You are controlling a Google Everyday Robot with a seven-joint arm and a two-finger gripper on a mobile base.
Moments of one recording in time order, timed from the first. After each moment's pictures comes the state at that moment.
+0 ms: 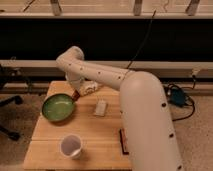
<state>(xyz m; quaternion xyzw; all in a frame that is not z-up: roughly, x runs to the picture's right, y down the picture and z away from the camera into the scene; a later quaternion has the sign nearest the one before) -0.165 0.018 0.850 -0.25 -0.16 -0.45 0.84</state>
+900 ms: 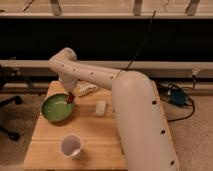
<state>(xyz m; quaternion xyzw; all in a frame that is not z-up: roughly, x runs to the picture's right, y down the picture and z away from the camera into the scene) -0.192 0.029 0.847 -0.25 -0.18 -0.50 0.81</state>
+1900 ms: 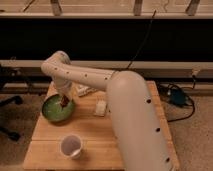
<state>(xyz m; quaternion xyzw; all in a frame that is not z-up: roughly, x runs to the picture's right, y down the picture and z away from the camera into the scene) -0.227 0.048 0.839 -0.24 -0.21 -0.53 0.79</state>
